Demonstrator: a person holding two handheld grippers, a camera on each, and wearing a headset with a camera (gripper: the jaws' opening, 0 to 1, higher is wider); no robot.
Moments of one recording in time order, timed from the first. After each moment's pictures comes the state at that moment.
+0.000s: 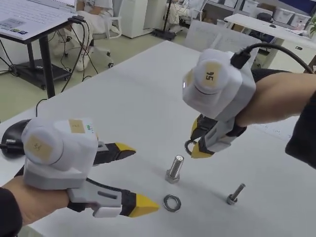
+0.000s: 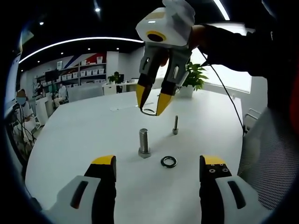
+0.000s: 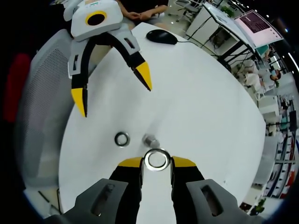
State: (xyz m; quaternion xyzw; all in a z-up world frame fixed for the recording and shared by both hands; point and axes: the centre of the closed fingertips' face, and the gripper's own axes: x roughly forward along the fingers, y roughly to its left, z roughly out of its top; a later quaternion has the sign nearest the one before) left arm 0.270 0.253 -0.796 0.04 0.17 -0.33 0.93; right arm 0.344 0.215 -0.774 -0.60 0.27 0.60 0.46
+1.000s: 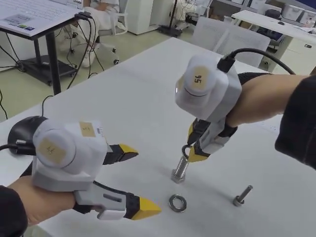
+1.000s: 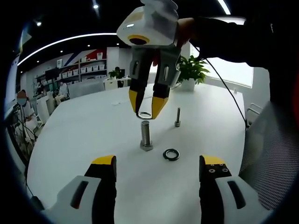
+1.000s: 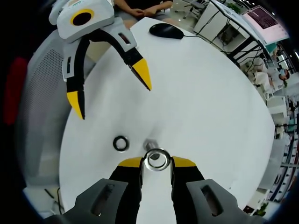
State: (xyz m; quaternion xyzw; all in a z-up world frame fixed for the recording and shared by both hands) left arm 0.269 0.259 -0.812 0.06 0.19 -0.32 0.92; right arm 0.346 0.227 -0.801 -0.60 0.30 0.61 0.43
